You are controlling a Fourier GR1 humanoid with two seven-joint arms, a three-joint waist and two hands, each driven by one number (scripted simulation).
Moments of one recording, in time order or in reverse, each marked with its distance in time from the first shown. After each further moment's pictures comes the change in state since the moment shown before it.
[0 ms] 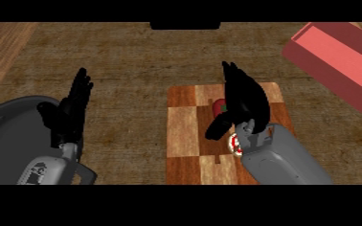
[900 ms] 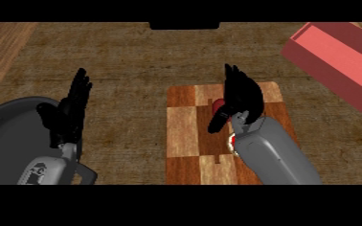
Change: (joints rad) left arm 0.003 -0.011 0.017 0.005 -0.012 -0.011 -0.010; right arm 0.006 0.070 -0.078 0.165 0.089 0.039 -0.053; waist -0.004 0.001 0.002
